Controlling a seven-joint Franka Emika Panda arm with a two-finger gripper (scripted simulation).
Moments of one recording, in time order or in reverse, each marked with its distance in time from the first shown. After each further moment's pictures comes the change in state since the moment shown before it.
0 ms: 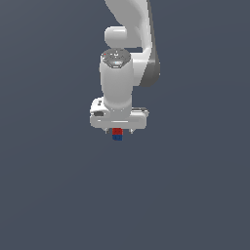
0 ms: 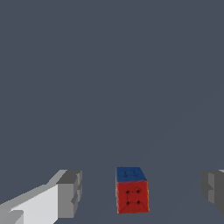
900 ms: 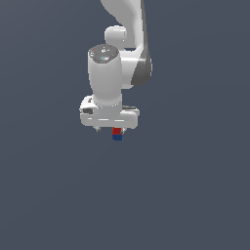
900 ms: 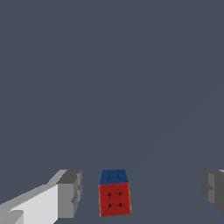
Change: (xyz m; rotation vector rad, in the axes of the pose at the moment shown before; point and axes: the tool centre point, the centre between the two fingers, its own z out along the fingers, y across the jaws) arm 0.003 0.033 -0.006 -0.012 0.028 0.021
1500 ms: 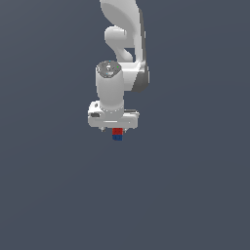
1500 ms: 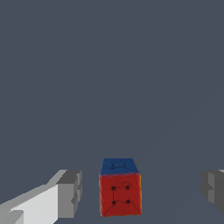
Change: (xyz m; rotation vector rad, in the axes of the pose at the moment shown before) arm -0.043 -0.007 0.052 0.013 -0.024 -0.017
